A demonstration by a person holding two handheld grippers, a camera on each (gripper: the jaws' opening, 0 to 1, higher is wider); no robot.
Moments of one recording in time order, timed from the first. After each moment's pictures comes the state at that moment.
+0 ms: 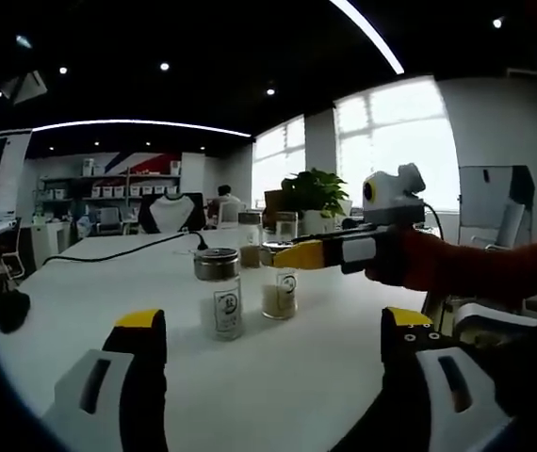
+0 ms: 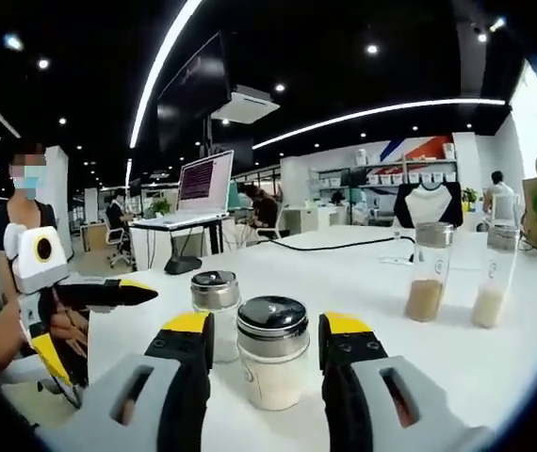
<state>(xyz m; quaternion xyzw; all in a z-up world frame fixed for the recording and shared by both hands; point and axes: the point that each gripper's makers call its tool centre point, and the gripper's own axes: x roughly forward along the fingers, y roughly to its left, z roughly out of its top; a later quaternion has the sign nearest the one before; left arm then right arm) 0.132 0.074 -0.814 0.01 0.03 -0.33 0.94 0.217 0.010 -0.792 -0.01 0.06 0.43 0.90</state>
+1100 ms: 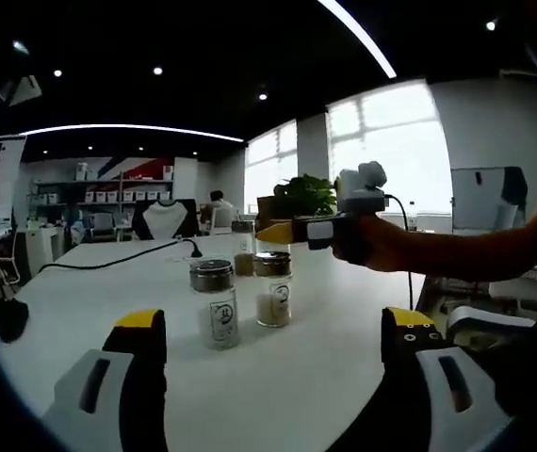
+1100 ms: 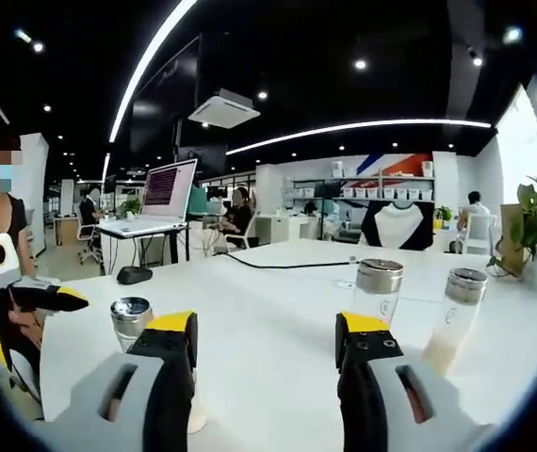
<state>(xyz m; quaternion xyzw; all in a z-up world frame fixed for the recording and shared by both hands) 0.125 0.074 -0.802 0.00 0.02 -0.34 0.94 0.292 -0.032 -0.768 -0.03 0.04 0.36 0.93</state>
